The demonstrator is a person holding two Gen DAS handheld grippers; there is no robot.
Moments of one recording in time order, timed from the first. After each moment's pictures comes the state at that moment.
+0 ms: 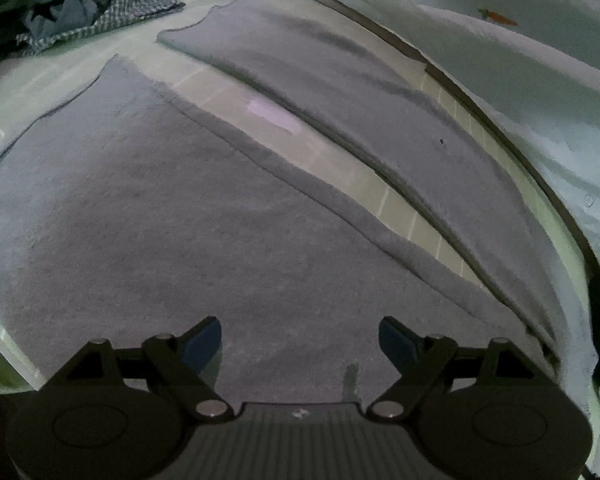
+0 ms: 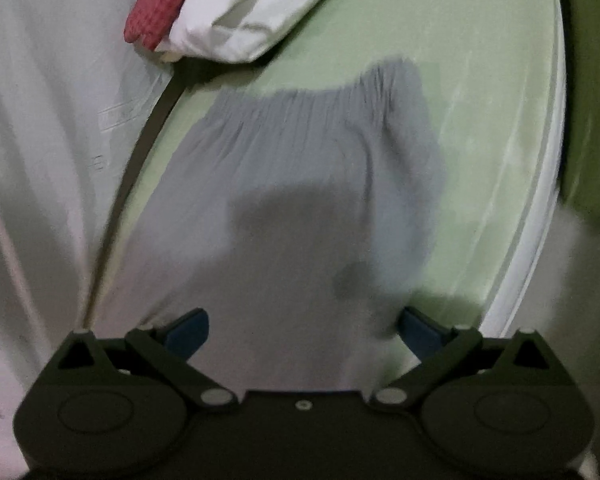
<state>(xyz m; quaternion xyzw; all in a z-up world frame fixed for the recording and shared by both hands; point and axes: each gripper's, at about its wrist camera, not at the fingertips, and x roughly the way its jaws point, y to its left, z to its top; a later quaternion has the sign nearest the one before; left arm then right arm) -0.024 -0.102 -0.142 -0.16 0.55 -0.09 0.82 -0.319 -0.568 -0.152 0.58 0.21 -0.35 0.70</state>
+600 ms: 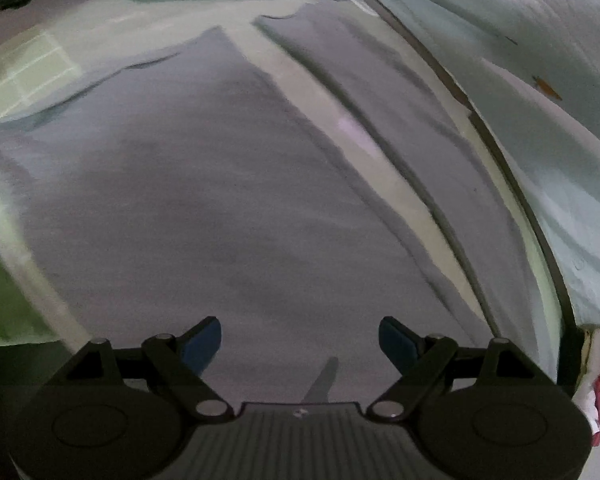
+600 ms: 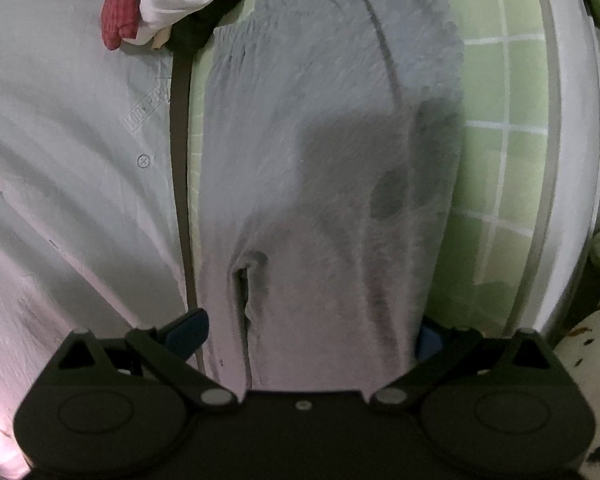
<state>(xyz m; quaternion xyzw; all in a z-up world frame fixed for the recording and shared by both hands) -0.031 -0.015 -0.143 -0.26 0.55 -0.06 0.79 -0.302 -0.536 -0.187 0.74 0.13 -0.23 0.62</state>
